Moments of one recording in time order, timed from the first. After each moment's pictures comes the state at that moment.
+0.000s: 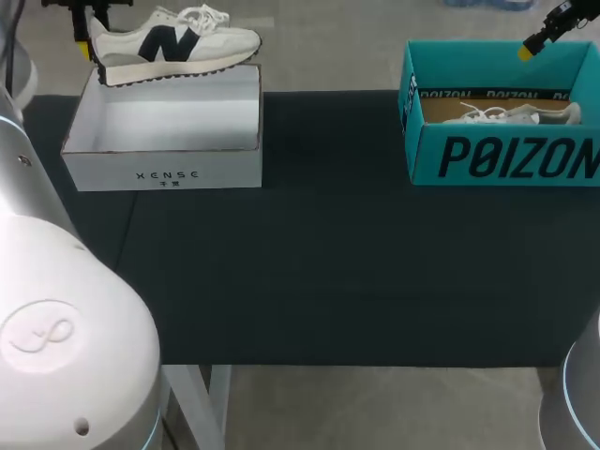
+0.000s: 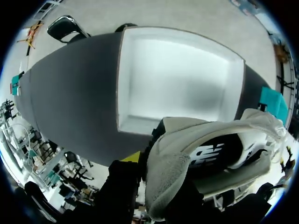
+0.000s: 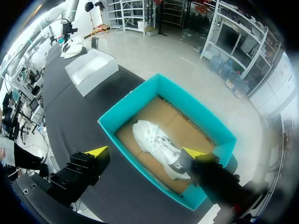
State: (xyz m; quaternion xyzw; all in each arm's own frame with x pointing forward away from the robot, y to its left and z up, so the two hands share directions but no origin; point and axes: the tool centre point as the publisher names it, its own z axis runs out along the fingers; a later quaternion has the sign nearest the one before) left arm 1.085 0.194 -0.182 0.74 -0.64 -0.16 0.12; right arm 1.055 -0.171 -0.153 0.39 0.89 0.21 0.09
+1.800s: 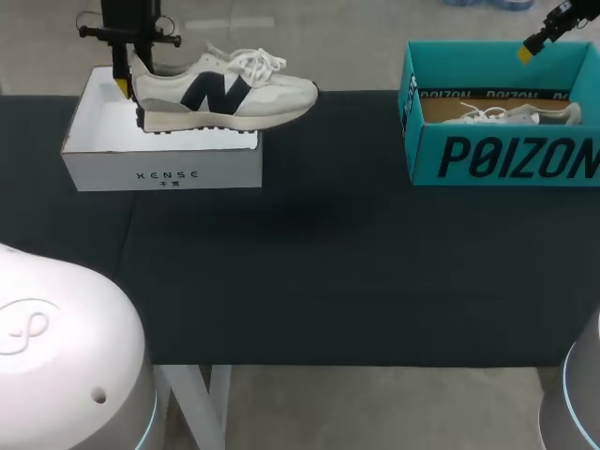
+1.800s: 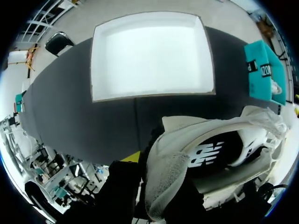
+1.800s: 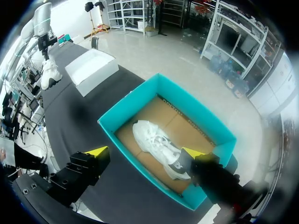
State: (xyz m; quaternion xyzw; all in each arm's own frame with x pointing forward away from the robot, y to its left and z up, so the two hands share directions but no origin) left arm 0.947 0.098 -0.173 0.68 -0.72 -0.12 0.06; right arm 1.055 -0.171 -0.153 0.39 0.89 0.21 0.09
